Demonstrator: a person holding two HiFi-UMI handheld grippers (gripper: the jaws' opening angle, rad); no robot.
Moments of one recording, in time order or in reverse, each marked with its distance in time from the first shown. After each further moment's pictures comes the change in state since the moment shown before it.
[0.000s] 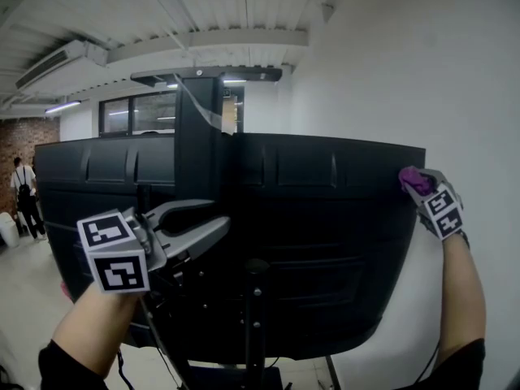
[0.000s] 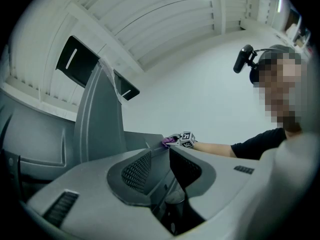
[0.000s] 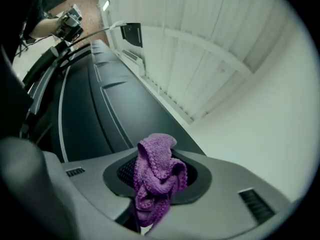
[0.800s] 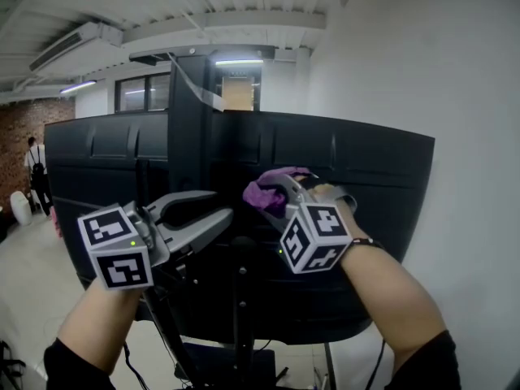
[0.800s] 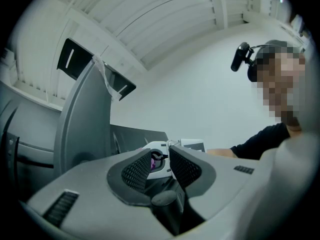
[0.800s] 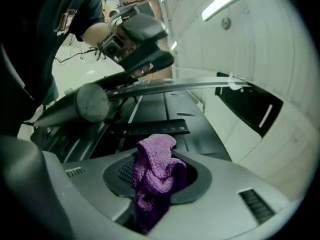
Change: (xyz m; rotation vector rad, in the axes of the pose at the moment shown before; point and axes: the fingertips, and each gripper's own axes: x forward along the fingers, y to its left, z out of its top) left arm 0.017 -0.024 -0.016 -0.005 0.014 0.091; right arm -0.027 0.299 0.242 -0.497 -0.466 0.482
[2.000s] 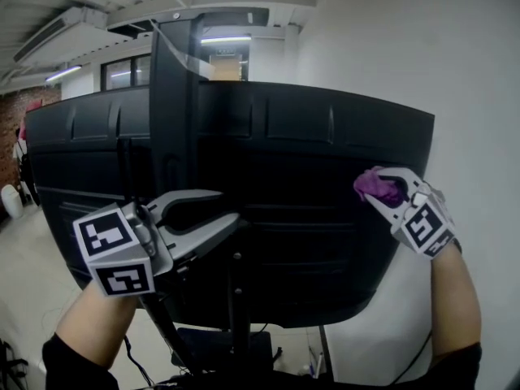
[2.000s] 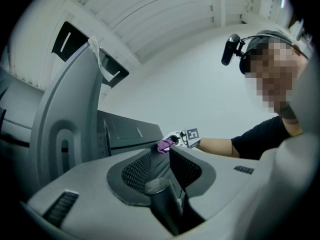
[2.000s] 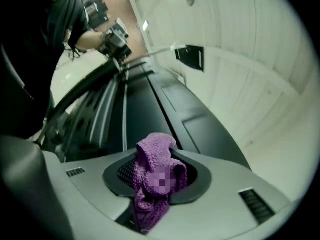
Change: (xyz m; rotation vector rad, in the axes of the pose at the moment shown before) left arm 0.009 -0.021 -0.037 0.002 0.050 -0.076; right arm -0.149 0.006 -0.181 0.292 0.195 -0.057
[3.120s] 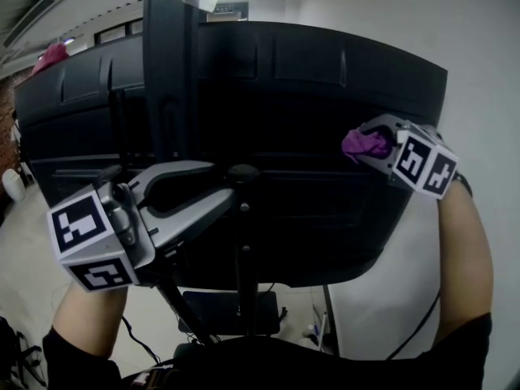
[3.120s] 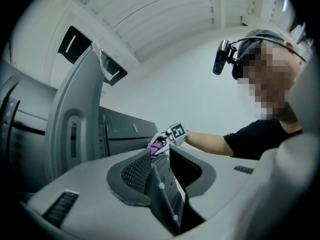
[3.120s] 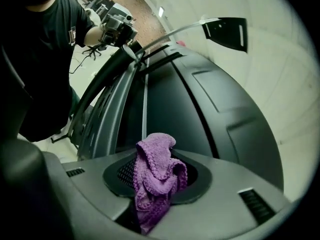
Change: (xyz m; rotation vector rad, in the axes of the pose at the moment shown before) left arm -0.023 -0.019 -0.019 -0.030 0.016 -0.015; right arm 0.046 0.044 0.012 -0.078 0.172 0.313
